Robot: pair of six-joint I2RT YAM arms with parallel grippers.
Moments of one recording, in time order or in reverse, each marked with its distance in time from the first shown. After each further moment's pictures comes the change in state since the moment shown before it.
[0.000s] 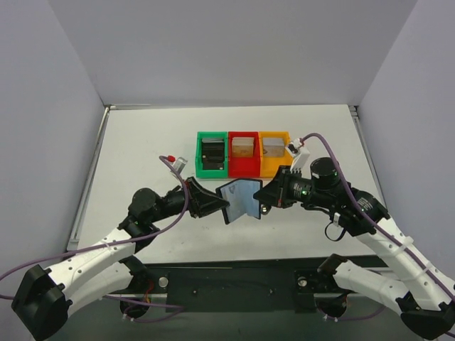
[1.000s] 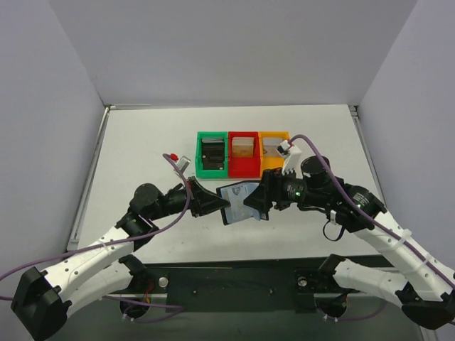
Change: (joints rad) left arm -0.003 -0.014 0.060 -0.159 0.002 0.083; right arm 0.071 0.037 0.071 -0.075 0.052 -0.088
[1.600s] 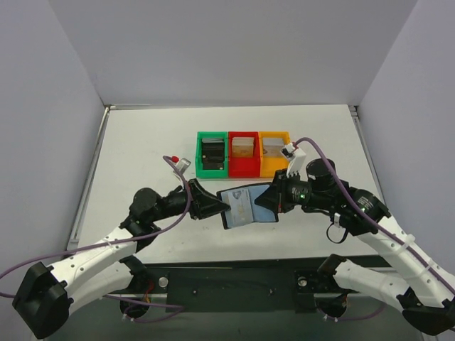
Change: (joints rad) left arm 0.006 0.026 -0.061 0.177 0.063 -0.099; right arm -0.017 -0.019 -0.025 -0.021 -0.006 -0.015
